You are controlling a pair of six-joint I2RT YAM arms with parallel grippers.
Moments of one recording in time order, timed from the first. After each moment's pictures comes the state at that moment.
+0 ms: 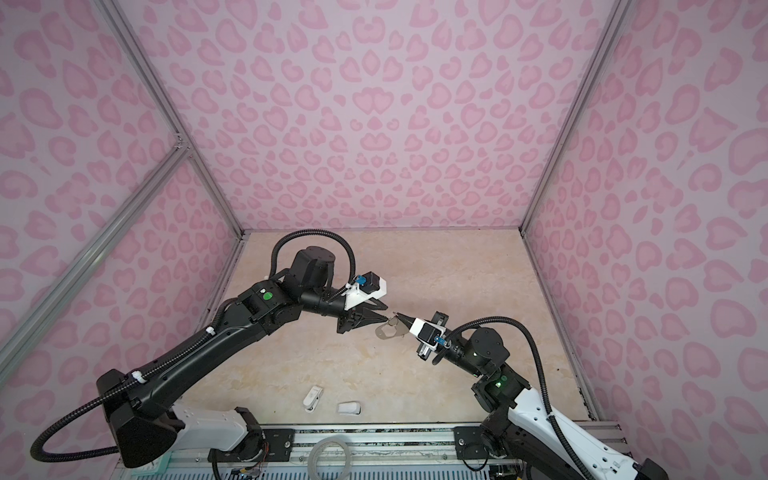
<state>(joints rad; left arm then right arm) -0.77 1.34 1.32 -0.60 0.65 0.48 0.70 0.68 0.41 0.39 -0.33 -0.38</state>
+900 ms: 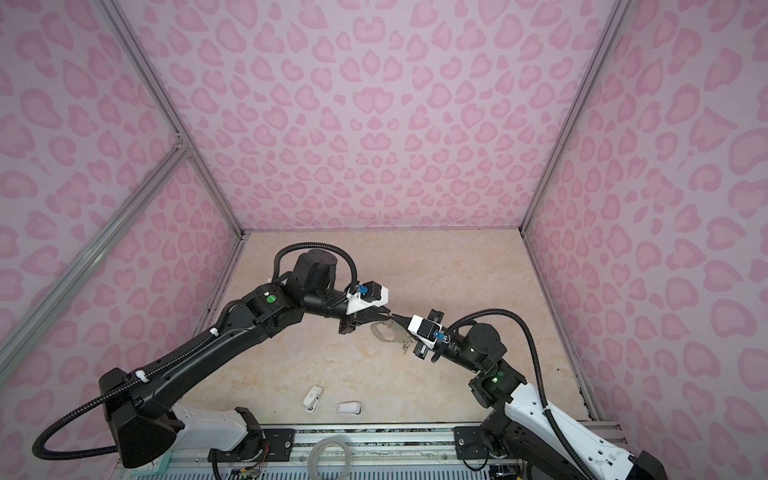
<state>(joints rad) -0.79 1.36 1.31 -0.56 0.65 0.60 0.70 0.73 0.43 0.43 -0.41 -0.31</state>
